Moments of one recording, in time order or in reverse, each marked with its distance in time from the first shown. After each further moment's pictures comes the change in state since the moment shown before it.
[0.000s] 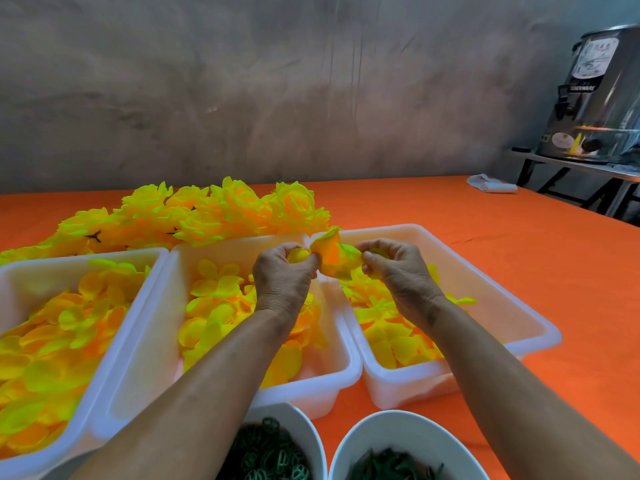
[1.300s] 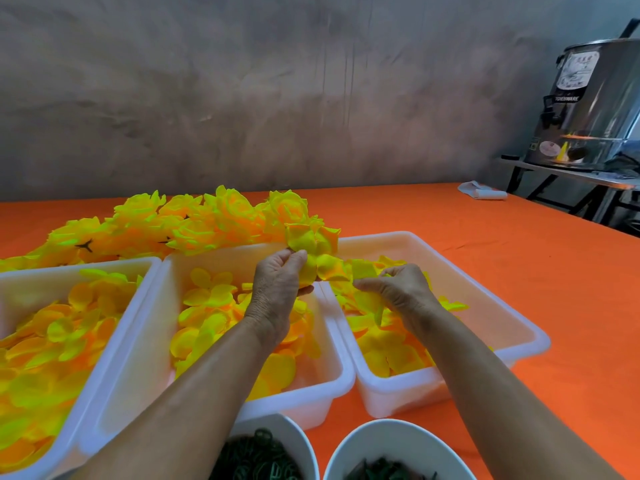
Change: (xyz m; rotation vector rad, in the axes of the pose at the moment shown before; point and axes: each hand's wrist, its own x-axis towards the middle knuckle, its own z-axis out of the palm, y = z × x) left_hand -0.004 0.010 -0.004 -0.236 -0.201 -0.133; right_hand 0.006 0.015 -0.014 -0.341 0.215 0.269
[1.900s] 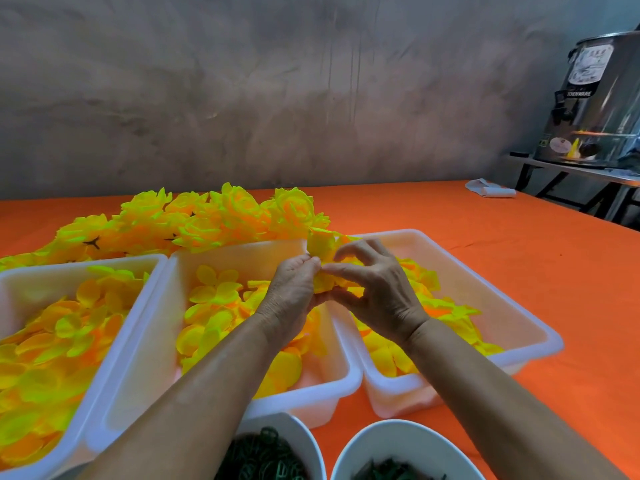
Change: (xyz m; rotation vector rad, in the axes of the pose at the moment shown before) left_hand -0.001 -0.003 0.007 -0.103 -0.182 -0.118; right_hand -0.025 -0.016 0.012 -0.499 -0.029 -1.172
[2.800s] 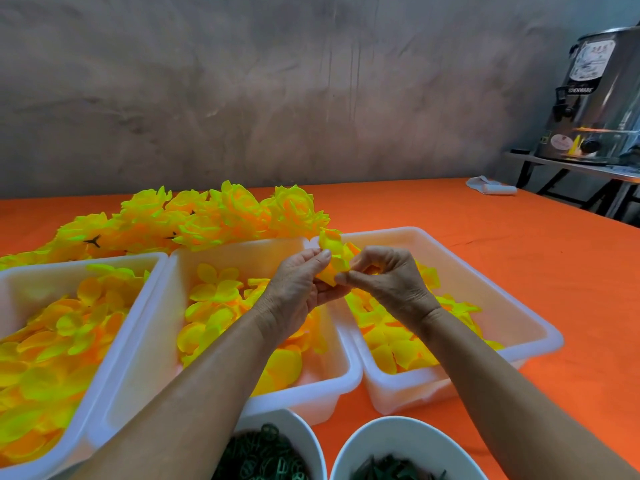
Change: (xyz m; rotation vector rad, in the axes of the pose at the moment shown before) left_hand 0.000 0.004 -0.005 -0.133 -0.193 -0.076; right_hand 0.000 0.004 -0.001 0.820 0.074 0.515
